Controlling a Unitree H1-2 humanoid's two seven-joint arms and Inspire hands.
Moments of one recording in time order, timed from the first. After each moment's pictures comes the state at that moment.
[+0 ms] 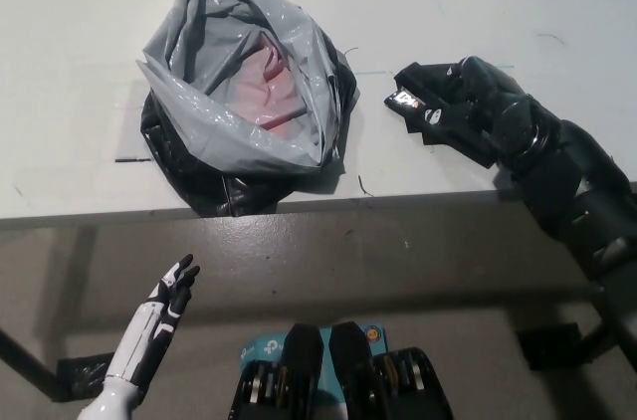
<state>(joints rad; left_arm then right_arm) -0.02 0.20 -0.04 0.09 0.09 -0.14 -0.07 -1.13 -0.16 0.37 1.33 -0.39 0.00 -0.04</state>
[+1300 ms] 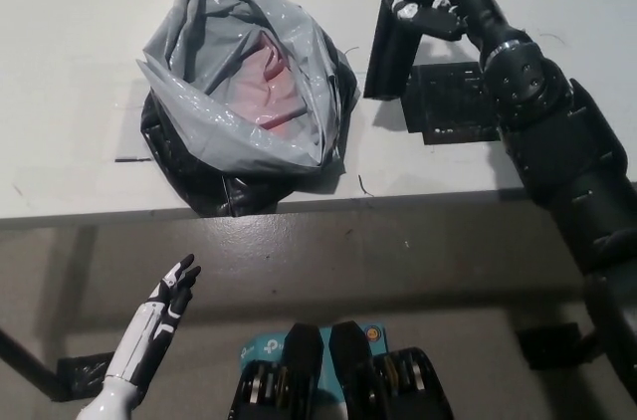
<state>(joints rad) -0.02 0.21 -0.04 0.08 0.09 -0.14 -0.09 -1.13 -0.14 0.14 1.05 -0.28 -0.06 -0.05</state>
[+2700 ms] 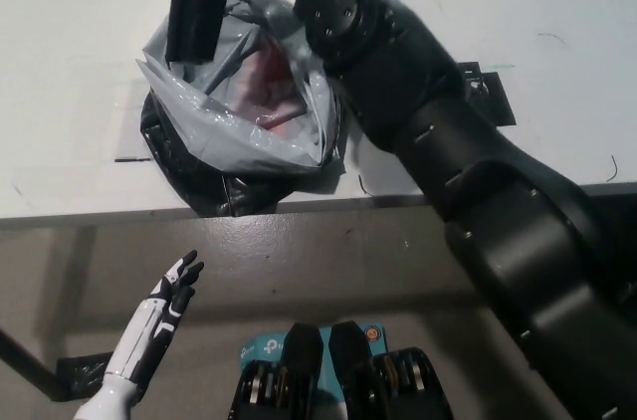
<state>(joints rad) -0.01 0.21 -0.04 0.05 0.09 -0.13 -0.11 -1.44 0.13 0.22 1.25 -0.31 -0.09 -0.12</state>
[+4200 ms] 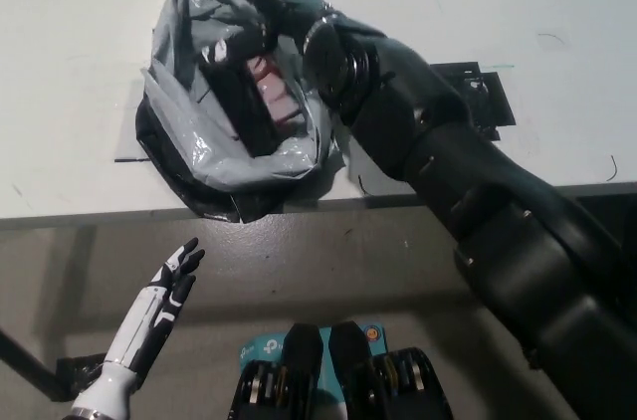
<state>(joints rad) -0.04 0.22 -0.04 0.04 0.09 -0.13 -0.11 -1.39 0.10 0.44 1.25 -0.45 -0.08 -0.01</state>
